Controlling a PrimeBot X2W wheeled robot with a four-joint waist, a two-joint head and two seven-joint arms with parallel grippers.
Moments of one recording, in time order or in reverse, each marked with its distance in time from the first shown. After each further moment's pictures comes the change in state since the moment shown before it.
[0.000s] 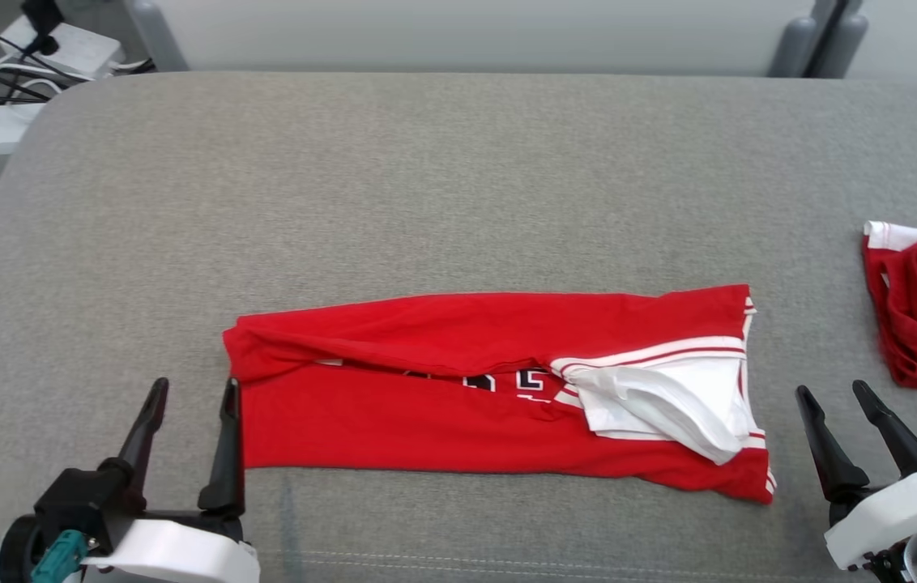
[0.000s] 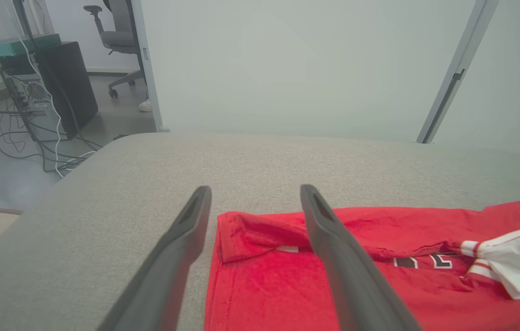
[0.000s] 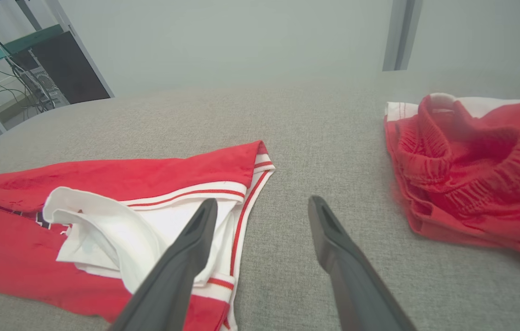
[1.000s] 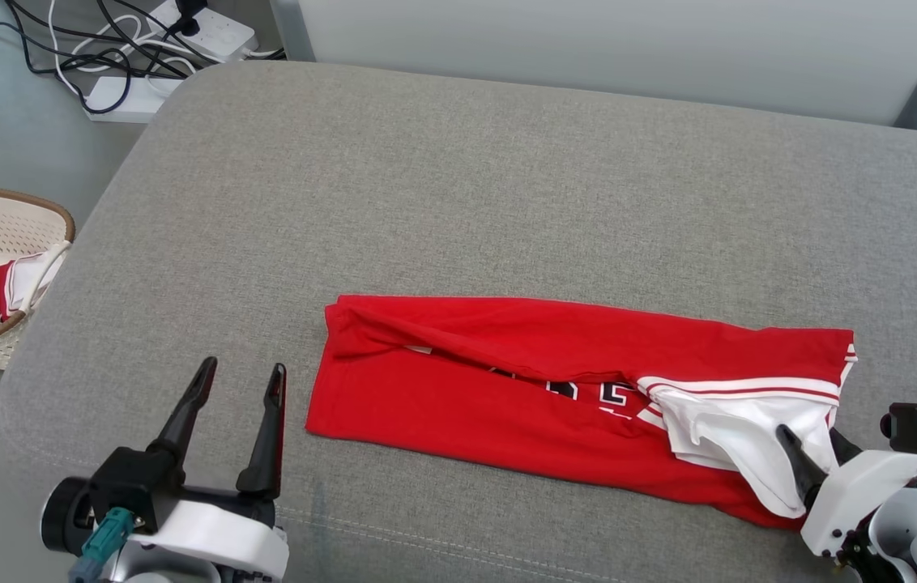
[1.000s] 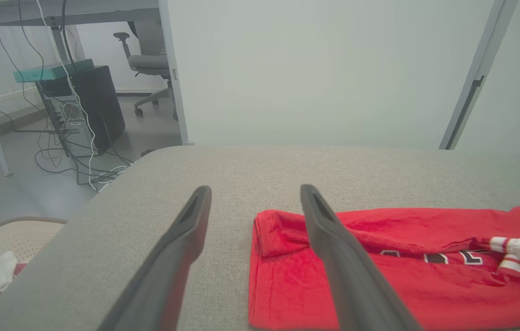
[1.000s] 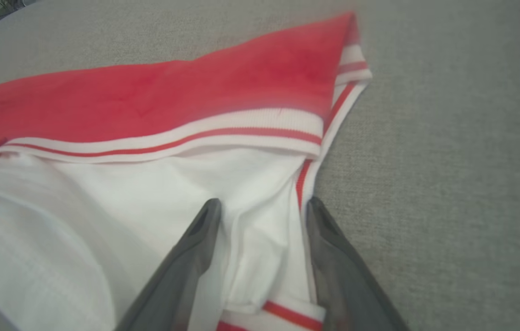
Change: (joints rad) left arm -0.051 -0.134 0.043 0.147 0.160 -0.183 0.000; right arm -0.182 0.064 0.059 0.384 0.058 0.000 0.189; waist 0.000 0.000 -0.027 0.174
